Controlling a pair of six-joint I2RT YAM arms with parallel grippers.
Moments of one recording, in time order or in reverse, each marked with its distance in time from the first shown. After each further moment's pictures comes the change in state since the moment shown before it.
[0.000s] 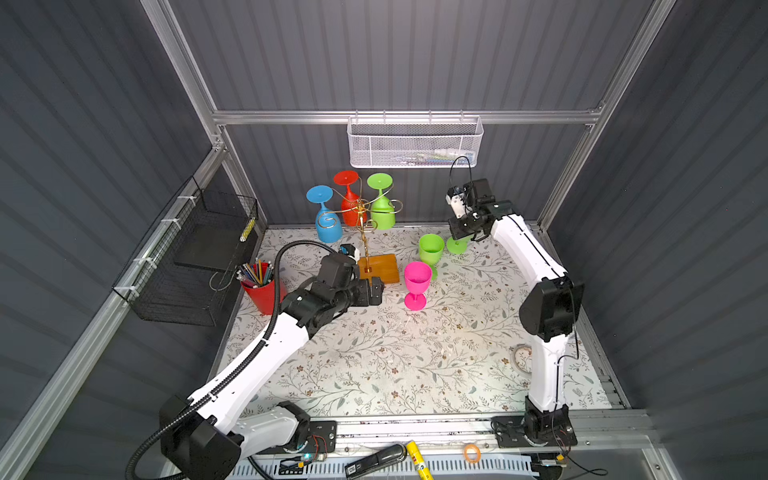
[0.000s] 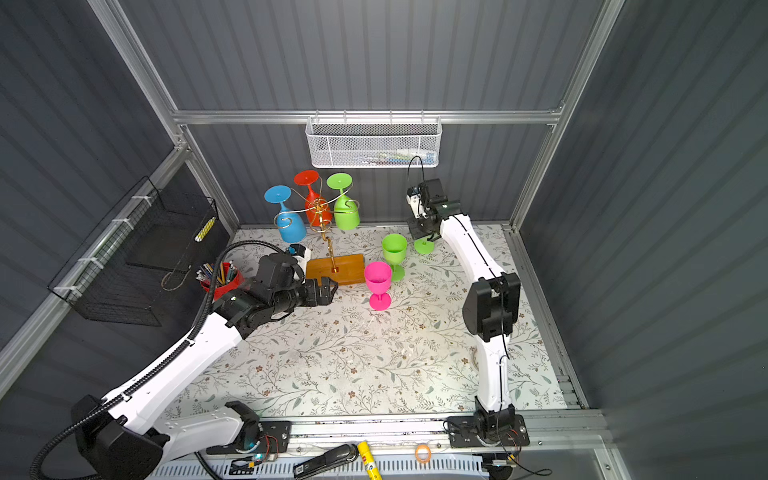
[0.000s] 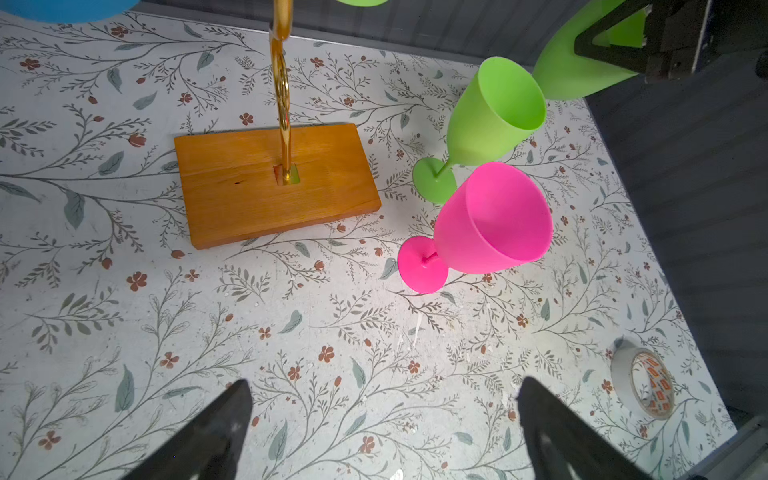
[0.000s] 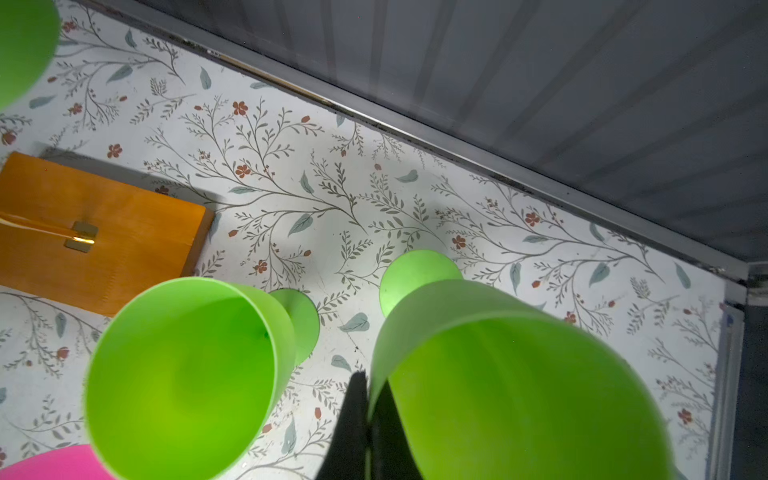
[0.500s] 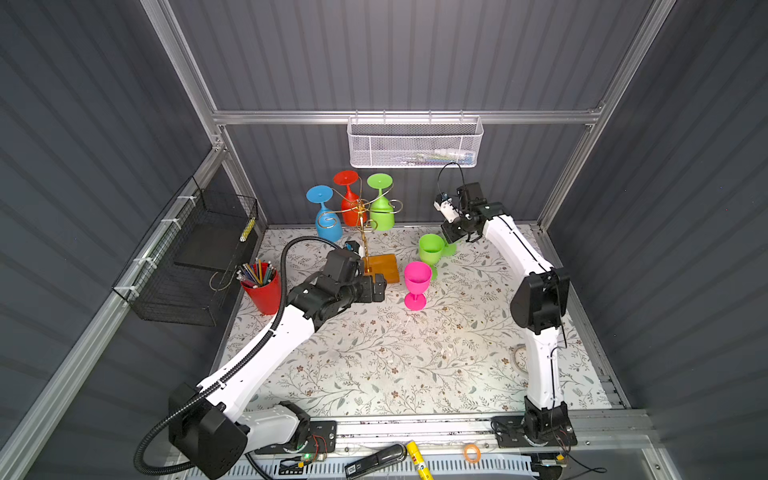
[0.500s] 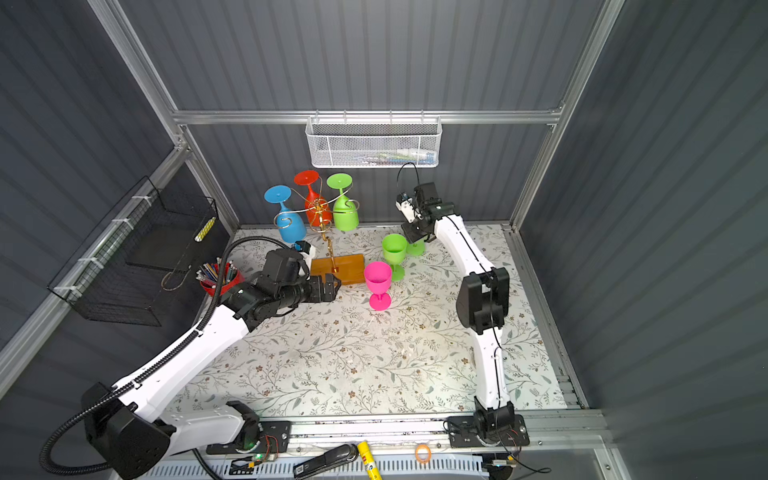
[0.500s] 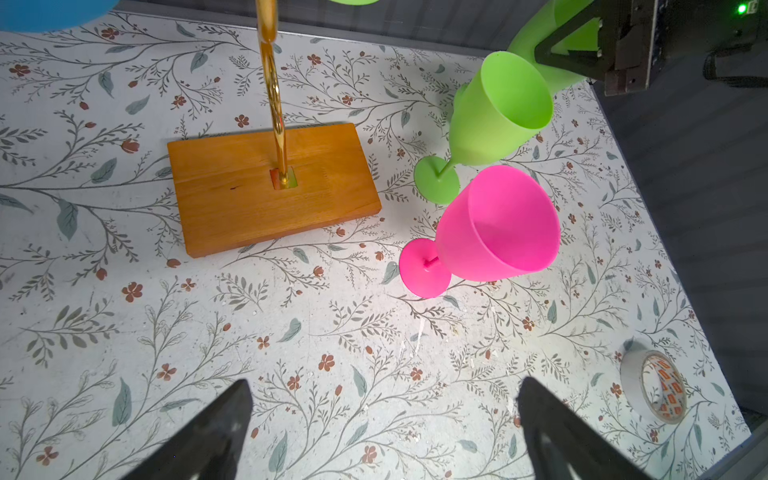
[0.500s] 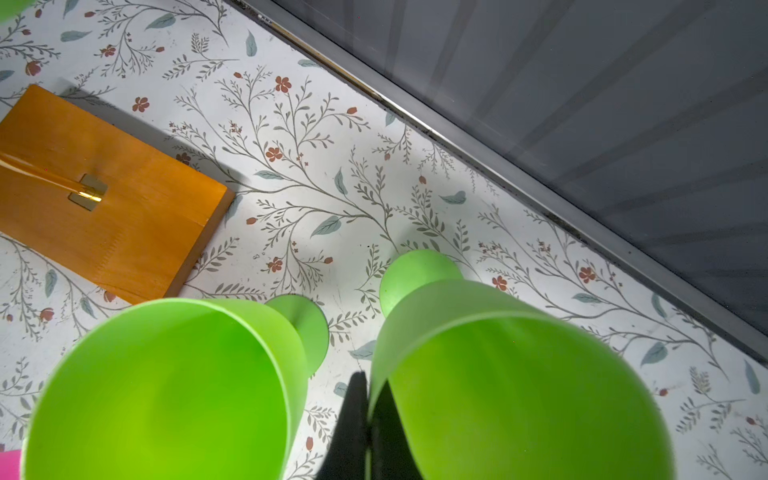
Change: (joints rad) left arm 0.000 0.056 0.034 0.004 0.002 0.010; right arm 0.000 0.096 0.069 0.005 -0.111 -0.141
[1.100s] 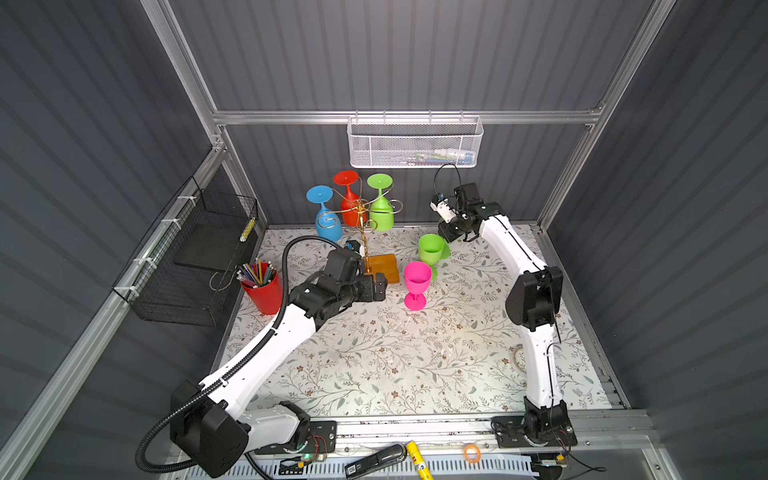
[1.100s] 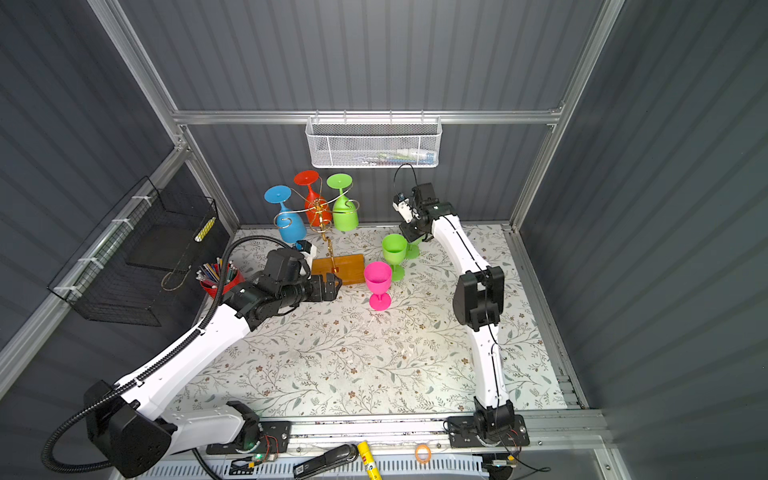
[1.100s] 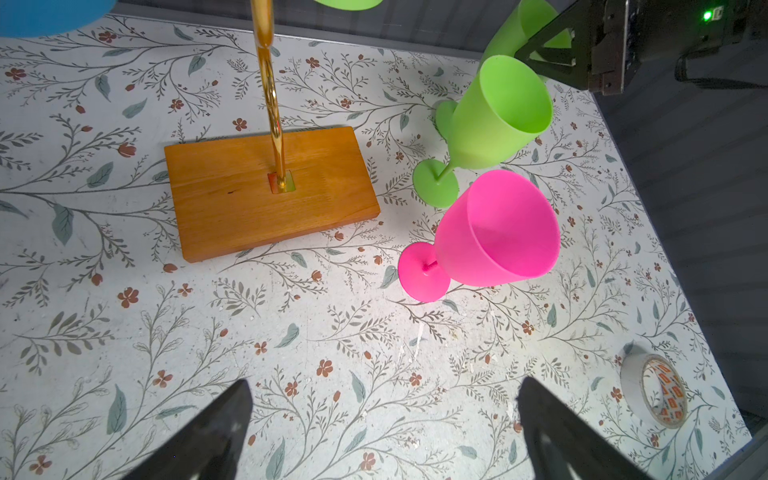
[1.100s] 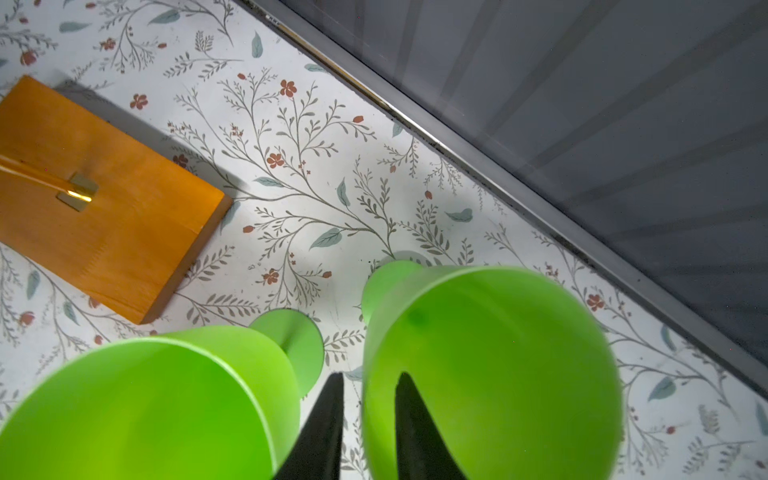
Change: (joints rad) left arm 0.000 0.008 0.000 0.014 0.000 0.000; right arm 0.005 0.061 0.069 -0.001 -0.008 -0.036
